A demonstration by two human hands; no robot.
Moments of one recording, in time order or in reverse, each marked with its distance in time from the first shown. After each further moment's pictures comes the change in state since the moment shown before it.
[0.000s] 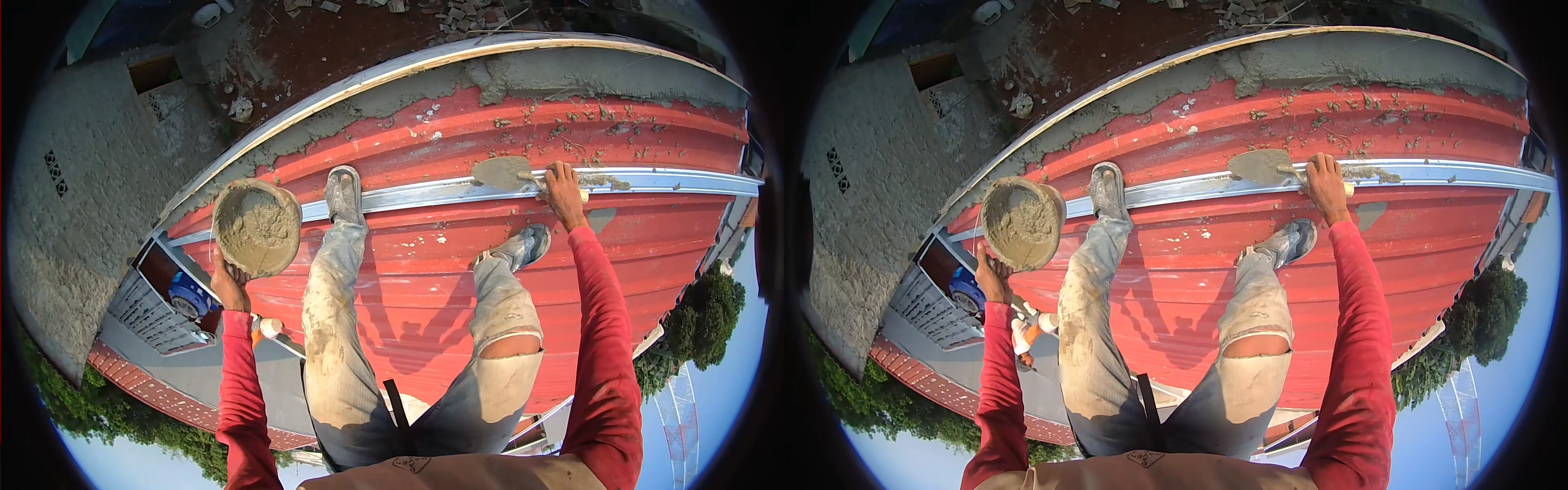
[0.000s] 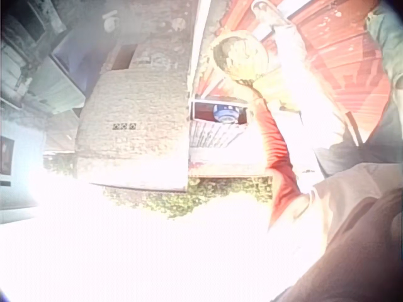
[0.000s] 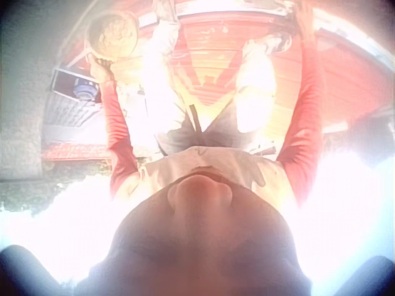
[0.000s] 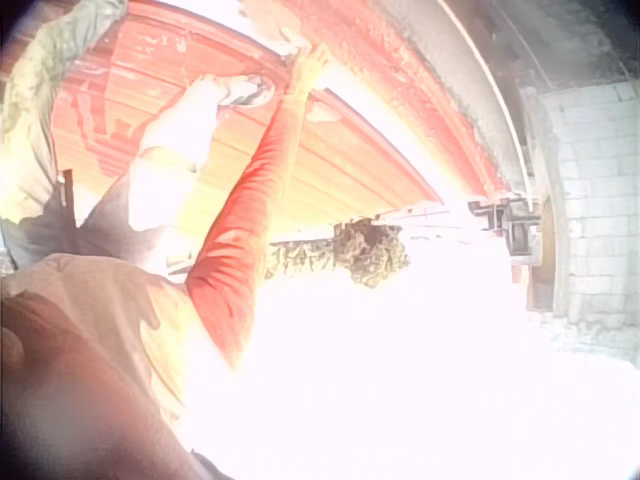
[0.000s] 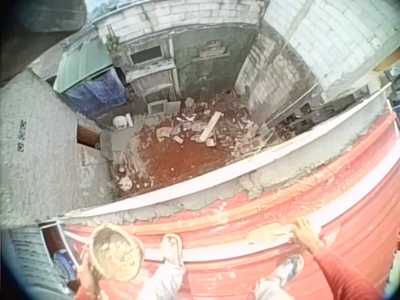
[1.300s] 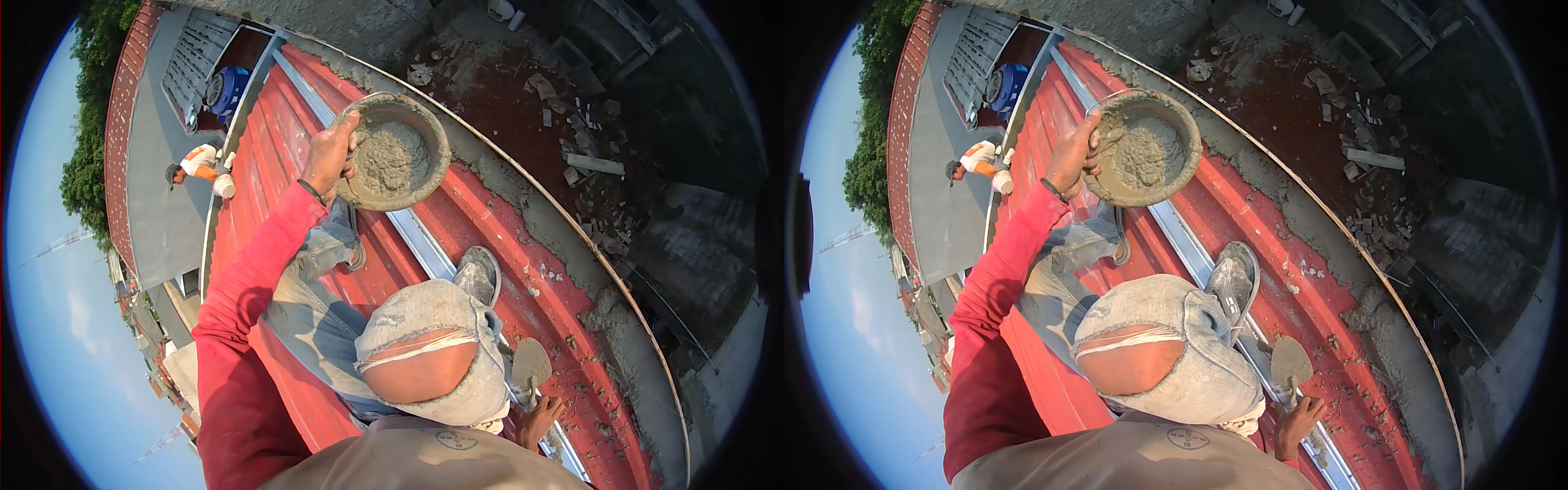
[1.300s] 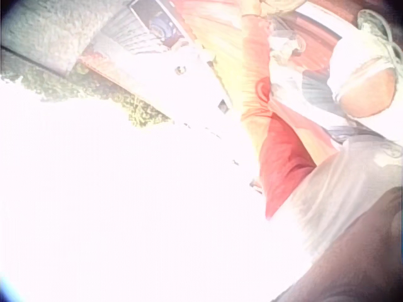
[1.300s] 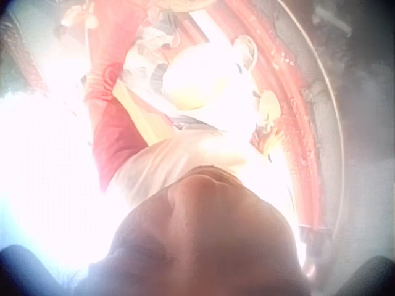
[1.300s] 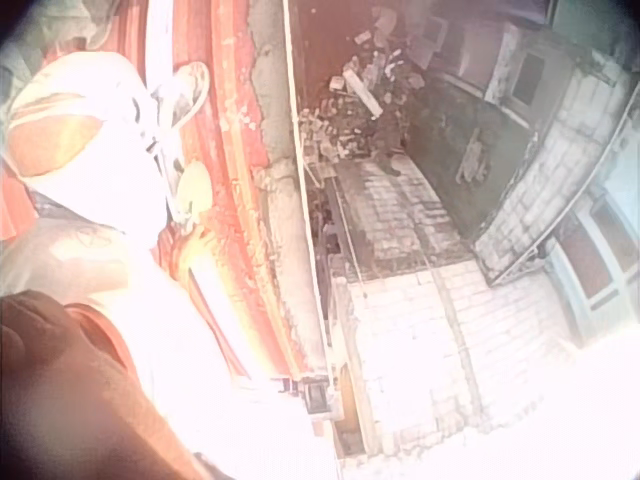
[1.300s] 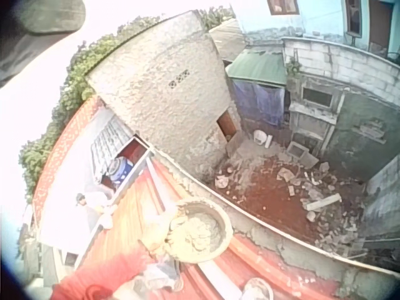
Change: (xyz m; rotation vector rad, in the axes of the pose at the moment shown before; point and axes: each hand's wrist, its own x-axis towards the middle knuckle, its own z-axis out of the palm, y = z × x) left_hand -0.032 -0.044 0.066 -0.298 0.223 0.094; right_hand 0.003 0.005 0.002 0.075 -0.093 -0.161
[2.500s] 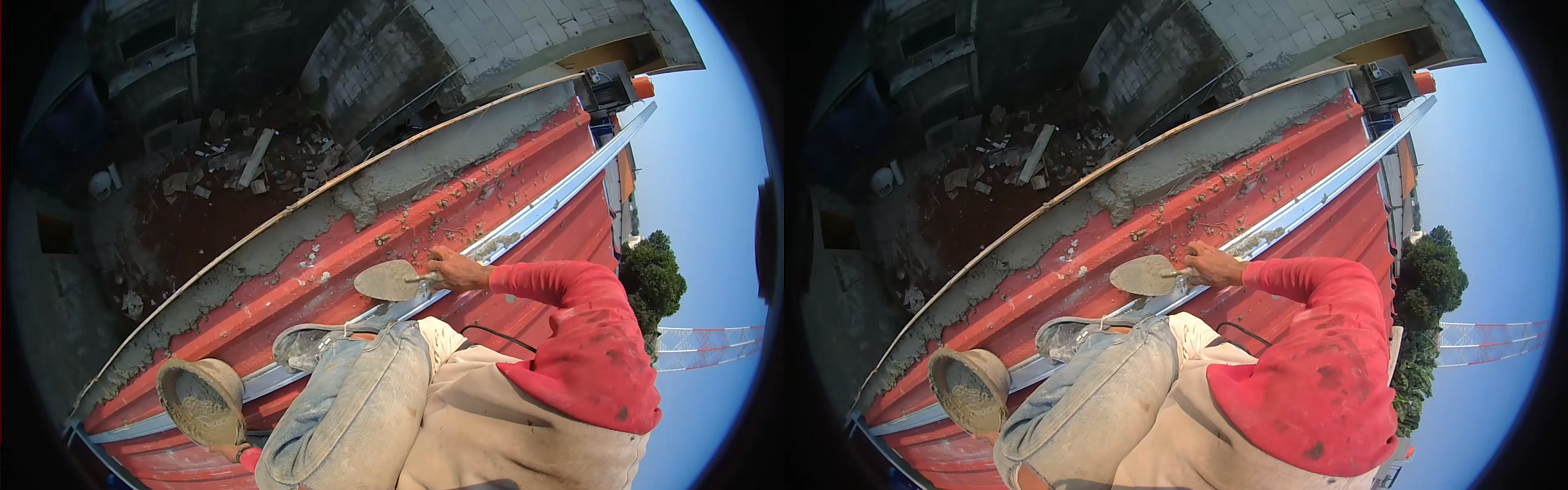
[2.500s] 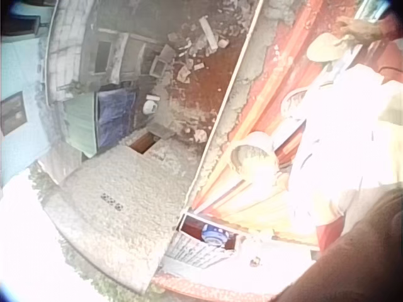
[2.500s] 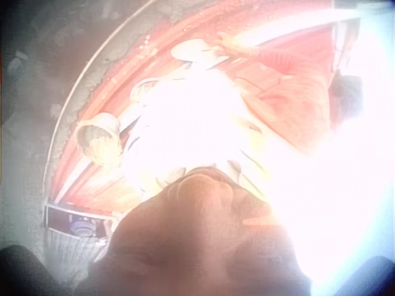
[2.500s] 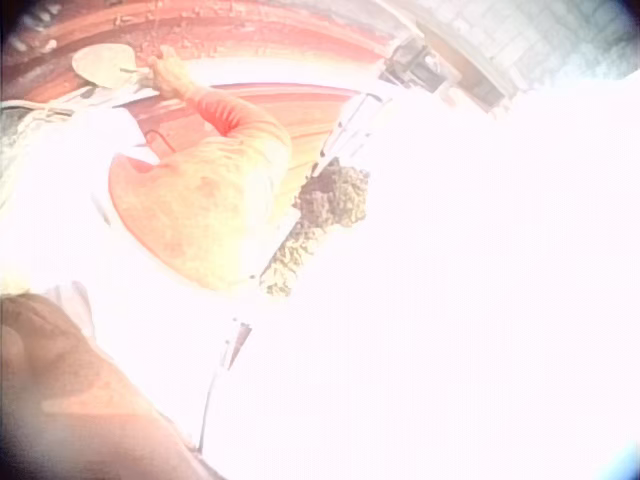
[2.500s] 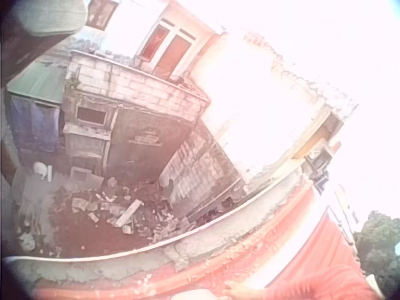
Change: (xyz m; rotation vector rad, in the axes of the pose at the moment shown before) left_hand 0.127 -0.263 0.002 0.119 0.389 -0.222; right_hand 0.012 0.006 -0.009 0.011 -0.059 -0.015
